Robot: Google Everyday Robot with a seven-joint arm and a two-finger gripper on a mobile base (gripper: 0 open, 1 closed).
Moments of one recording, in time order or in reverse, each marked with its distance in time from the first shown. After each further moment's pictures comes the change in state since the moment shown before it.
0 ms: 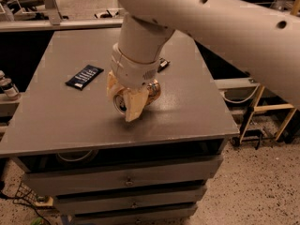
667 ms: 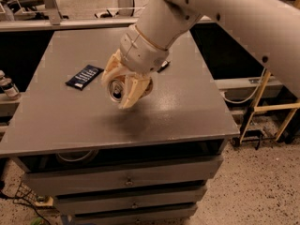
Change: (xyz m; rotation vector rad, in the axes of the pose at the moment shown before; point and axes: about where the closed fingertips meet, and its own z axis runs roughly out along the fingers) arm -0.005 -0.021 -0.027 0.111 -0.282 -0.007
